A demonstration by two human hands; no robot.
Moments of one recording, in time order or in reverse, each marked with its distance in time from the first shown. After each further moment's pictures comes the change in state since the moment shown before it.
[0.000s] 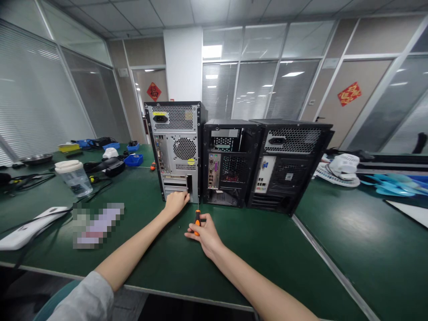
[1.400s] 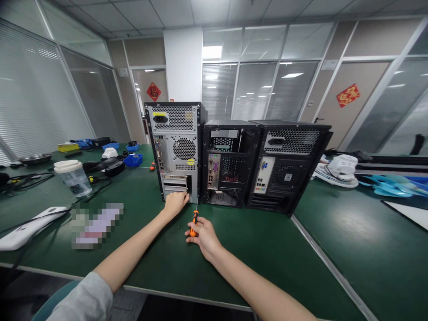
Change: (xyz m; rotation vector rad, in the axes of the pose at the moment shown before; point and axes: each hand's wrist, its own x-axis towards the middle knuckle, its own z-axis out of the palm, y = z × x) left_hand -0.001 0.001 -0.002 -0.044 -0.015 -0.011; right_hand -0.005 -0.005 0.004 0.010 -0.026 0.100
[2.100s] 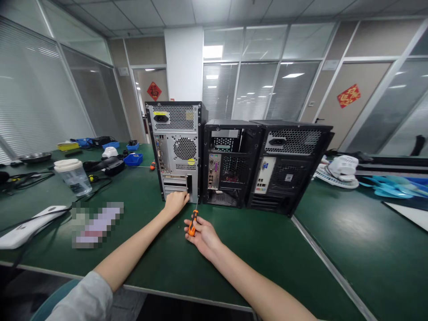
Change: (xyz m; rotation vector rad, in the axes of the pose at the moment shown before) left_hand 0.001 -0.002 0.003 0.024 0.027 0.020; right_hand 0.005 -0.001 -0.002 0.295 -0.092 0.147
